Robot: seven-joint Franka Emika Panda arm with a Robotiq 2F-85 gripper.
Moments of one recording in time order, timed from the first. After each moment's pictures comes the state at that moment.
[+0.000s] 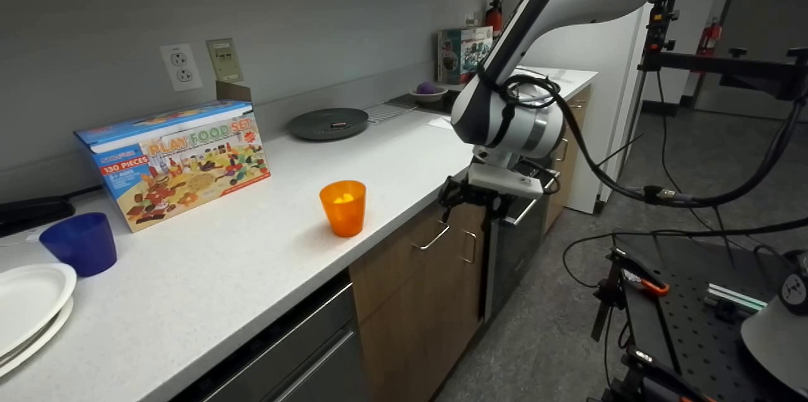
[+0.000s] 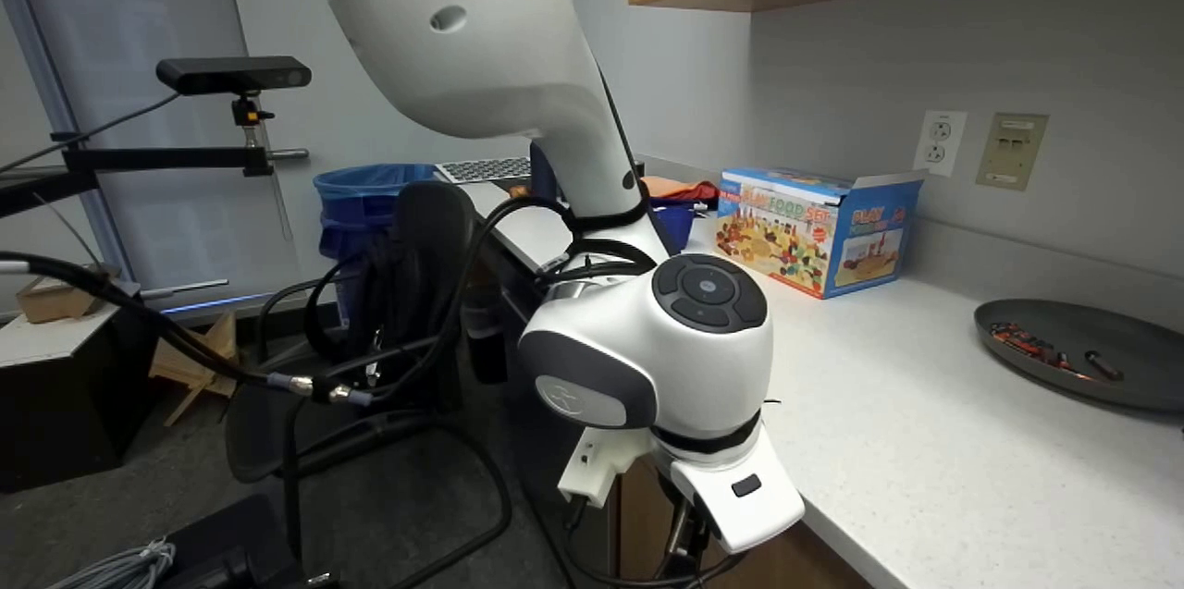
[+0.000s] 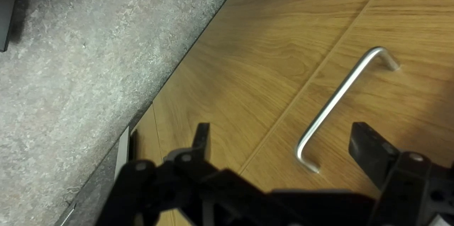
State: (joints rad) arm -0.43 0.42 0.19 -2.37 0.90 2.97 0.02
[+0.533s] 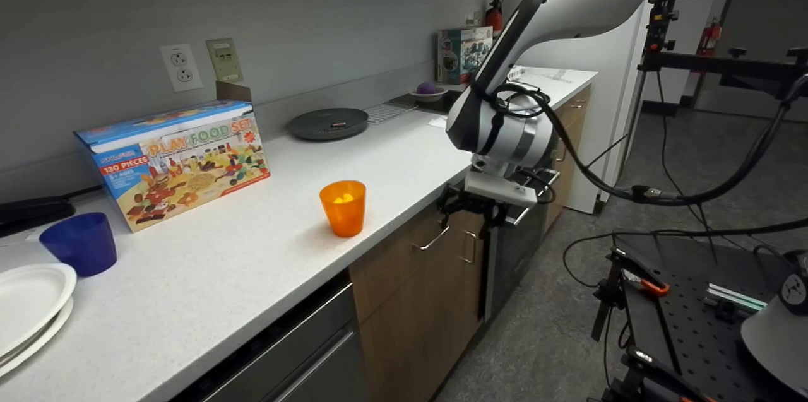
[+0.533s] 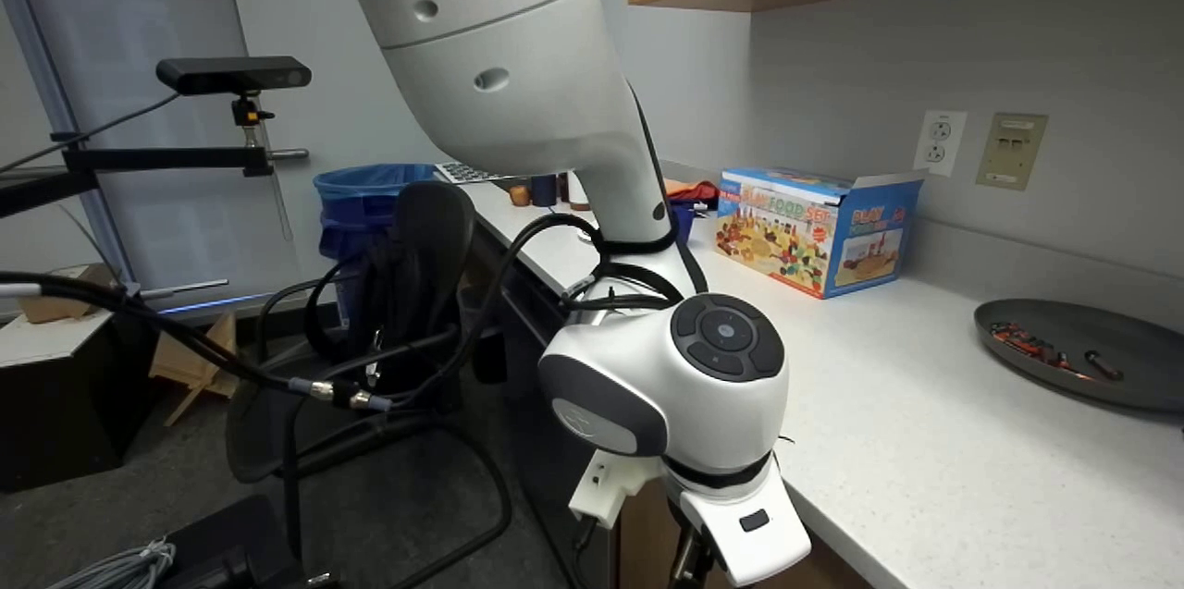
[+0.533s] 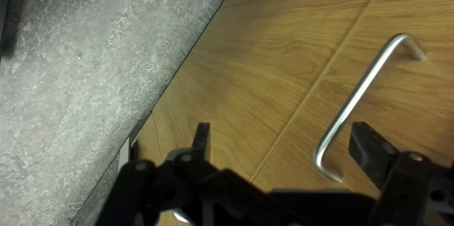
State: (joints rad) arm -0.48 0.50 0.23 -2.32 0.96 2.98 -0.02
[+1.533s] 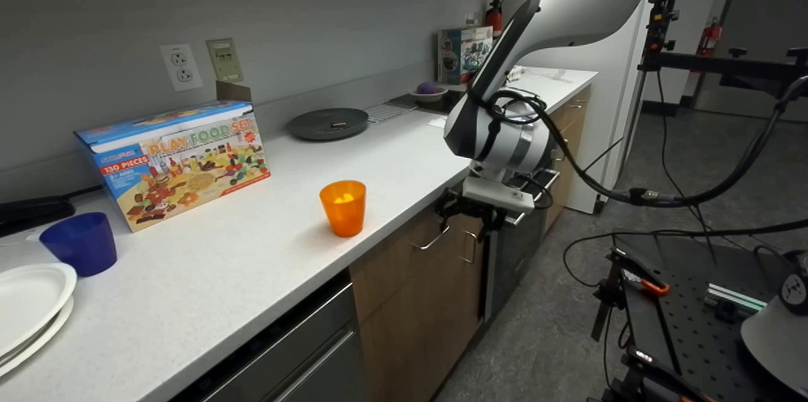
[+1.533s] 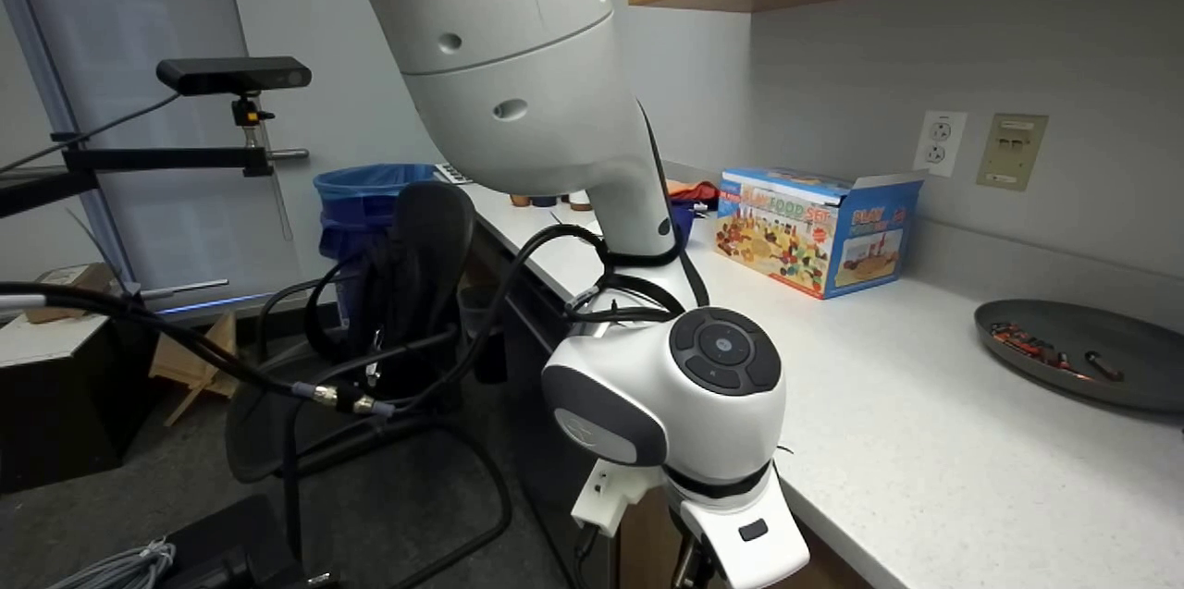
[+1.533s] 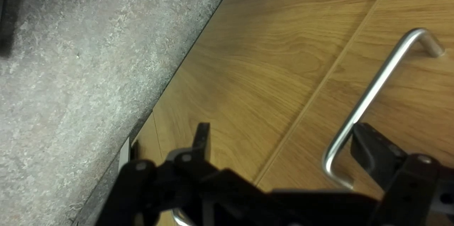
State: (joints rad) arm -0.51 0.55 0.26 -2.30 0.96 3.01 -0.03
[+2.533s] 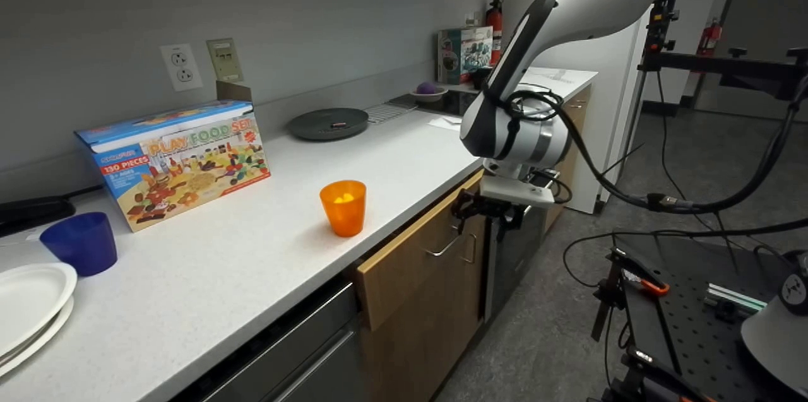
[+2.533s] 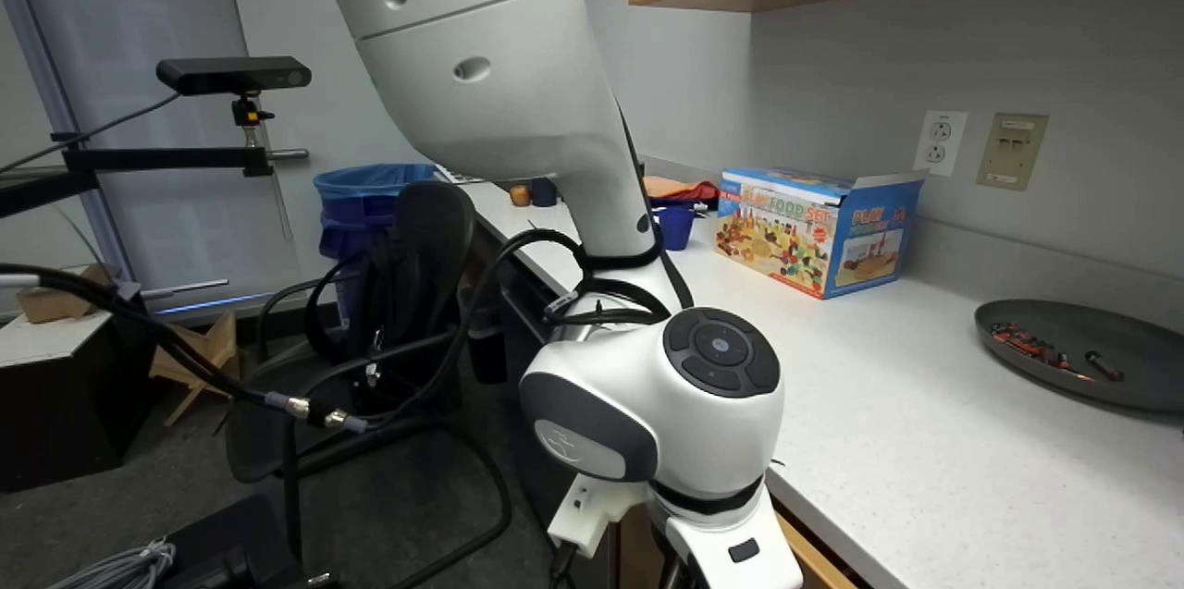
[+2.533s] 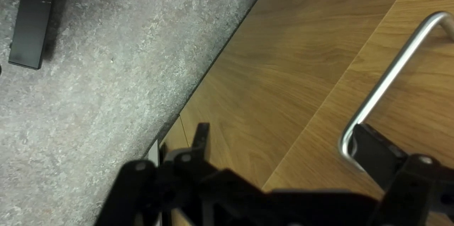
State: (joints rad) arm -0.44 0.47 0.15 -2.39 0.89 2.94 0.02
